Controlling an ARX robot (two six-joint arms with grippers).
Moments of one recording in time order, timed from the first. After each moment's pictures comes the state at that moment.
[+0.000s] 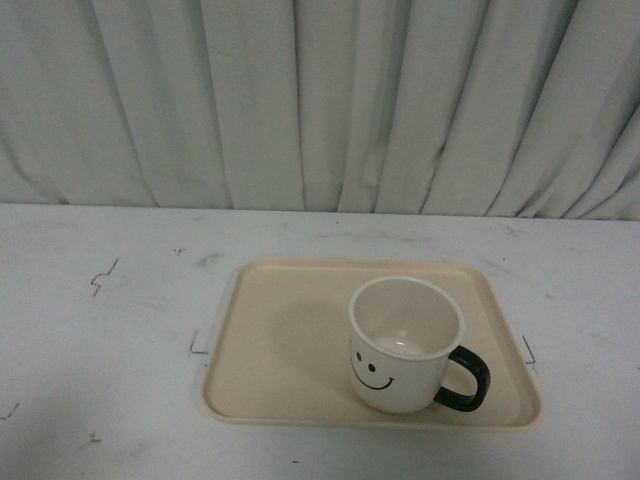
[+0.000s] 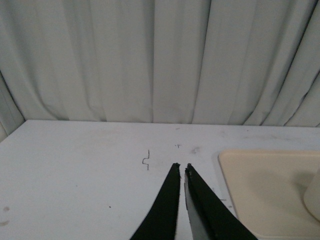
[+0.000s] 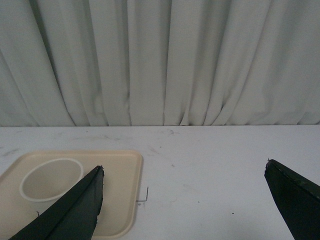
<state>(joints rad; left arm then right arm) 0.00 0.01 0.01 -0.01 0.00 -0.01 0.00 0.00 0.01 0.00 0.00 -0.01</state>
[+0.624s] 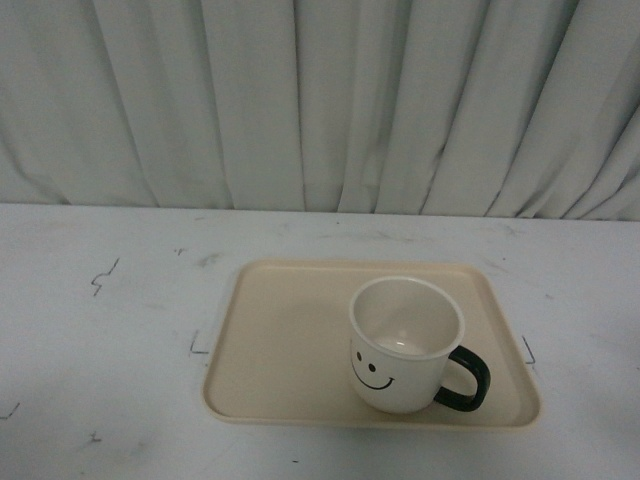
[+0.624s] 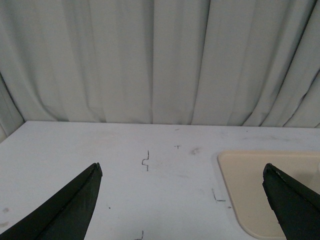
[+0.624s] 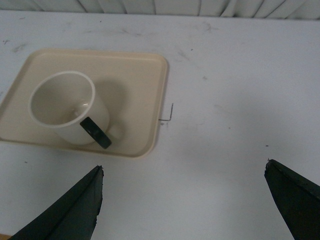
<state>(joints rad) 0.00 0.00 0.01 0.00 0.00 -0.01 -0.08 0.81 0.42 -0.17 -0.18 -0.10</state>
